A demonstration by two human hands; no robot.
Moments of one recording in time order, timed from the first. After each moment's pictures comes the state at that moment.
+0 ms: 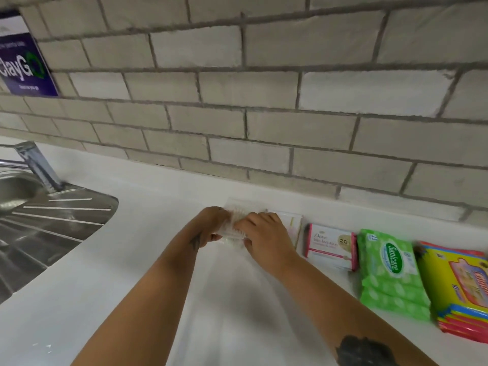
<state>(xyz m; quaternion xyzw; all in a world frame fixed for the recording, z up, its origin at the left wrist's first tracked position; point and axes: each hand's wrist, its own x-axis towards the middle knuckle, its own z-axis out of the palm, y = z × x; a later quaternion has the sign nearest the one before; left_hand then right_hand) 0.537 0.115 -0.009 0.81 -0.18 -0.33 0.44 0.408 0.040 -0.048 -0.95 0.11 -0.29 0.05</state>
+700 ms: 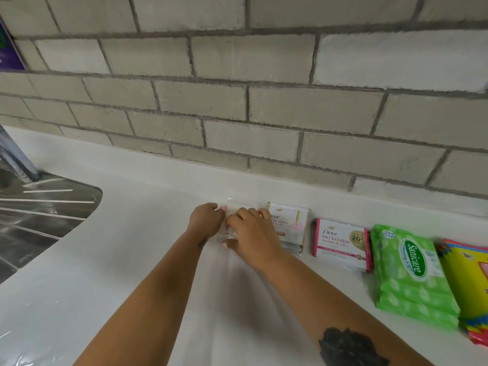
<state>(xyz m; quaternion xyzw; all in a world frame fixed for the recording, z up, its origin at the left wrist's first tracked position) 0.586 0.089 -0.081 0.89 -0.25 -0.18 0.34 0.453 0.039 -0.077 -0.96 0.16 -0.21 0.07</state>
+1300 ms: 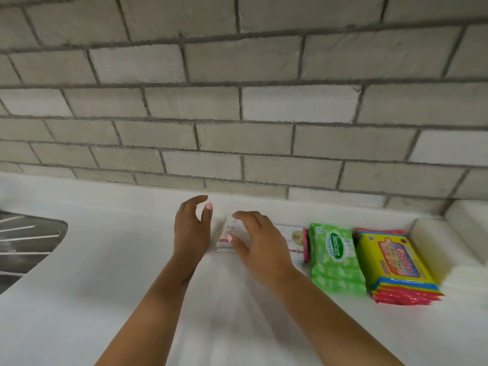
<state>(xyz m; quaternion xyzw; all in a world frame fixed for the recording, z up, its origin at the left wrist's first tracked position) 0.476 0.099 -0.011 0.79 -0.35 0.02 0.49 0.334 0.044 -0.013 -0.89 0.25 -0.33 0.19</state>
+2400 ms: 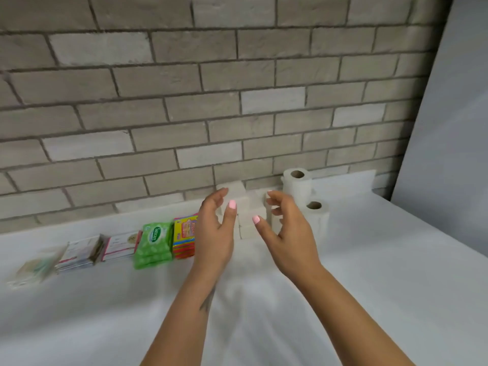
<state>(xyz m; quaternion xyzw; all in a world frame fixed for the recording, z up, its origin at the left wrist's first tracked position) 0.007 0.103 0.076 0.53 -0.52 -0.17 0.65 -0.129 0.106 0.076 -0.71 0.45 -0.51 0.20</state>
